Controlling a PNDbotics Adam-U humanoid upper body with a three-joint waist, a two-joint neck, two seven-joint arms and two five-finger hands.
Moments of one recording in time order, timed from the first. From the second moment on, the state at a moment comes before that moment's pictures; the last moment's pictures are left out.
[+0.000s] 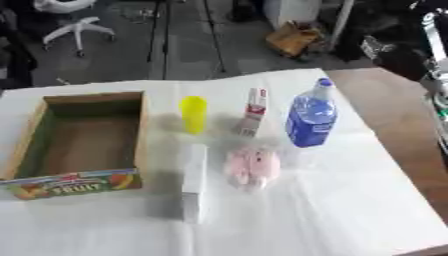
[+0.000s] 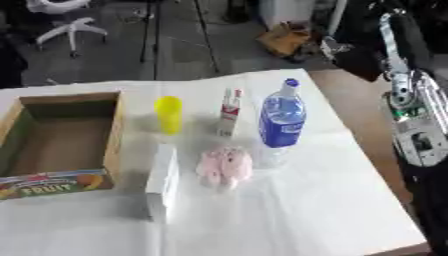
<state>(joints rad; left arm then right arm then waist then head) -0.17 0.27 0.17 -1.87 -0.25 -0.05 0.06 -0.54 -0.42 0.02 -1.52 0.65 0.14 -0.06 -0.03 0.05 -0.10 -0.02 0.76</state>
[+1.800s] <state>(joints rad) -0.17 0.26 0.17 -1.87 -0.25 -0.03 0.02 -0.56 -0.36 0.06 -1.34 0.62 0.08 0.08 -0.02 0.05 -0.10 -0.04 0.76</state>
